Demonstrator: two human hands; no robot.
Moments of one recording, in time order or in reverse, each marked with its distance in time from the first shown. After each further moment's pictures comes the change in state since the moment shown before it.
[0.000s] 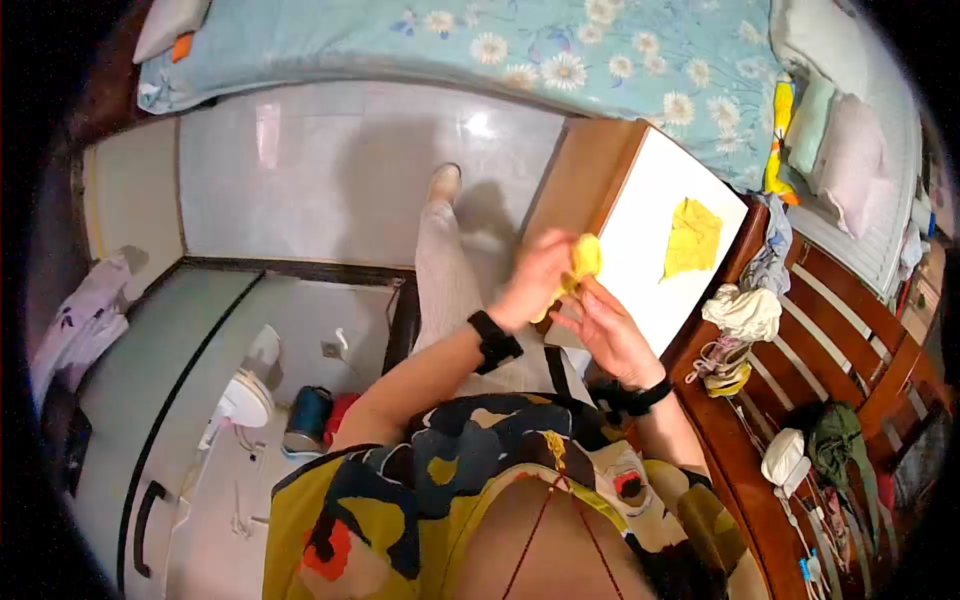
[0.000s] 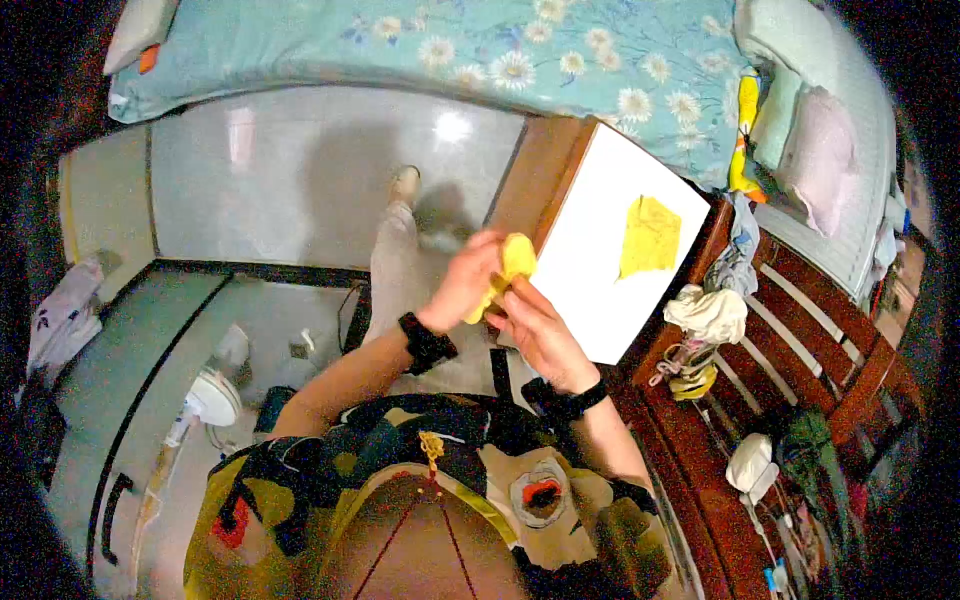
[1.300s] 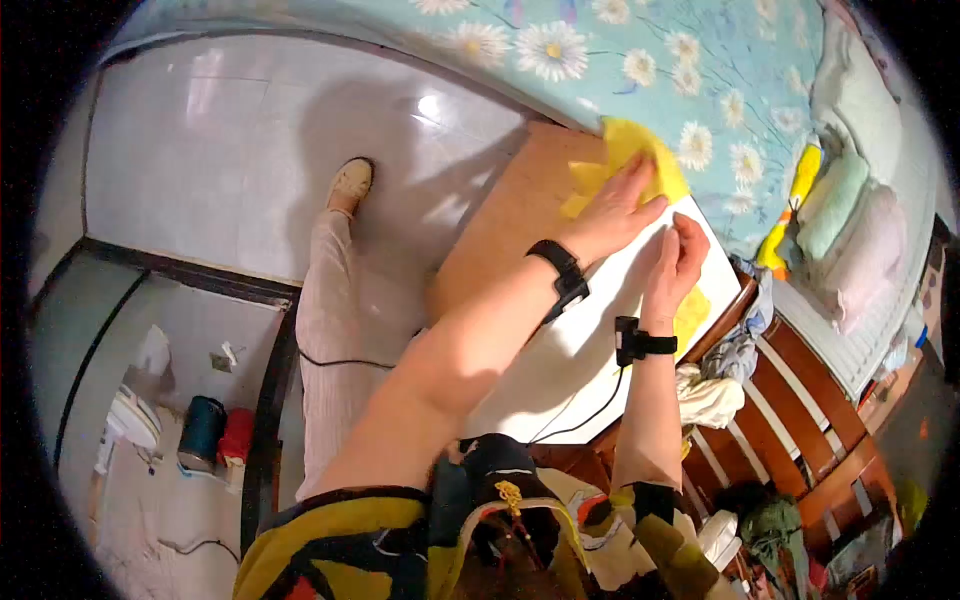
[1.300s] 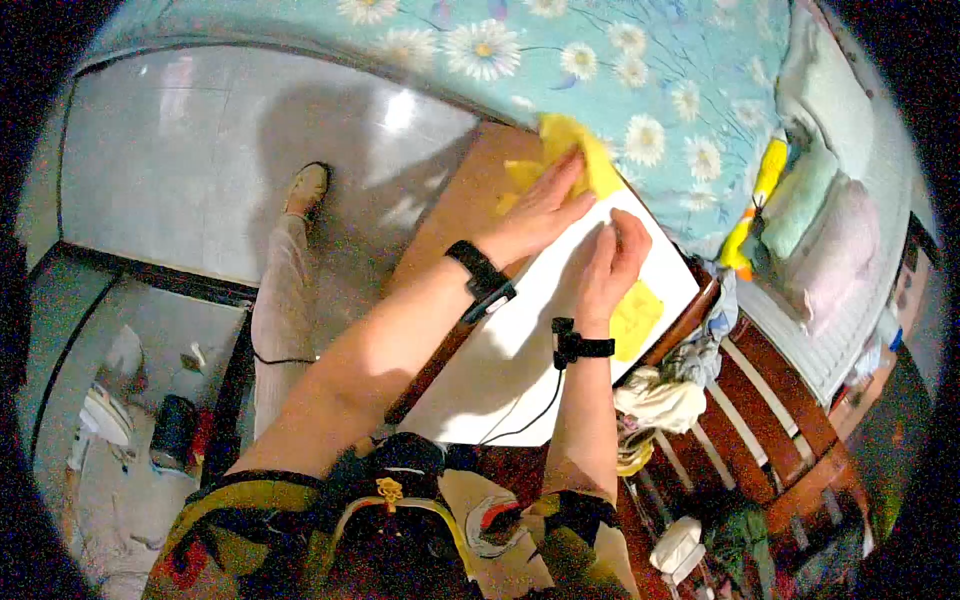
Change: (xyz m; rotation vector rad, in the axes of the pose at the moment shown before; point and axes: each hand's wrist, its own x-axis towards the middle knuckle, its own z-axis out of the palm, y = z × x) left_hand 0.227 -0.163 0.108 0.074 -0.011 0.091; right_hand 0.182 -0.099 -0.232 -1.213 0.776 -1.009
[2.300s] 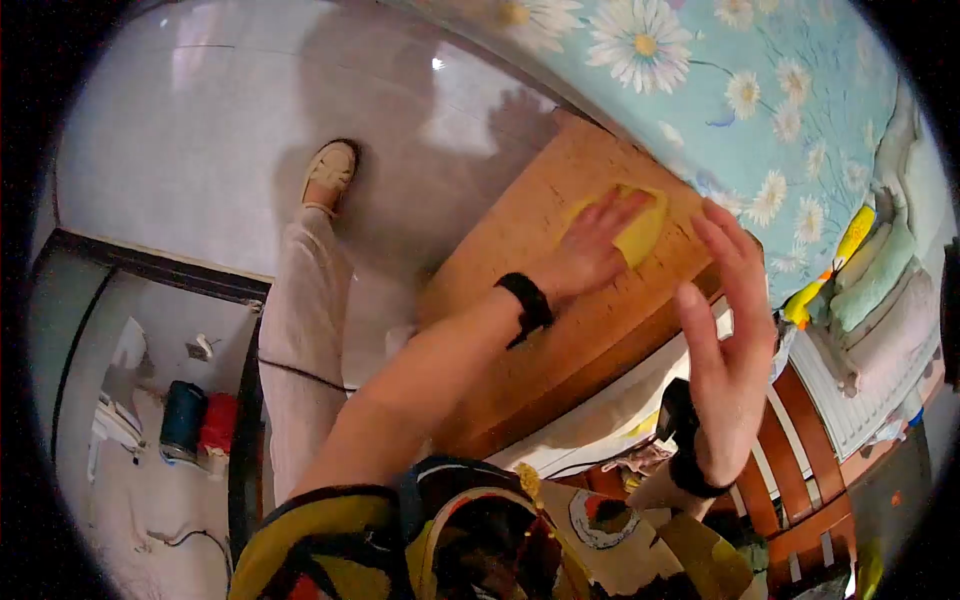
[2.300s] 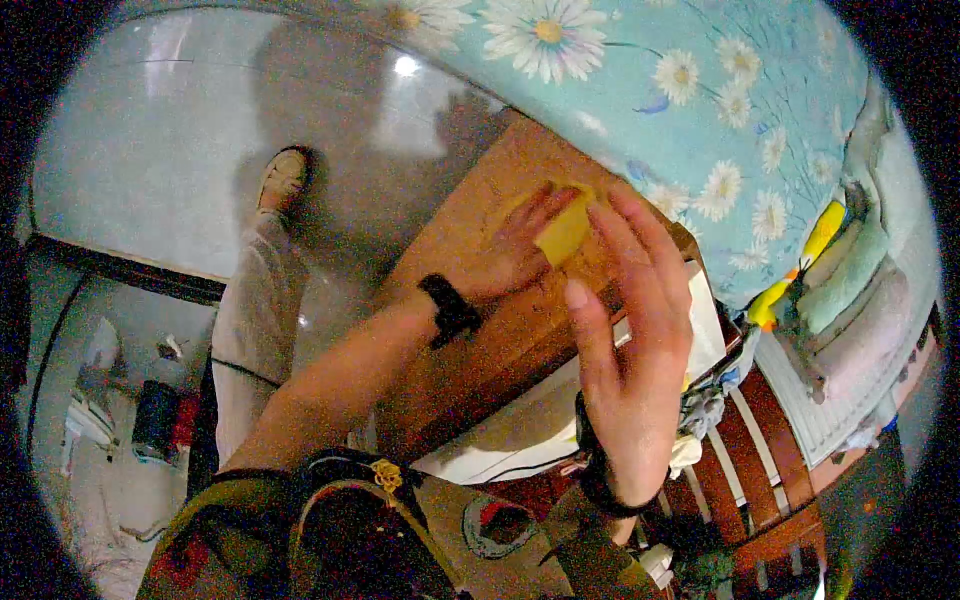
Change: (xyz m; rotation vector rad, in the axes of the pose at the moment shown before) left_hand -0.012 -0.138 -0.019 0.067 -0.070 0.126; right_hand 0.050 -0.112 0.050 -0.340 -0.706 -0.134
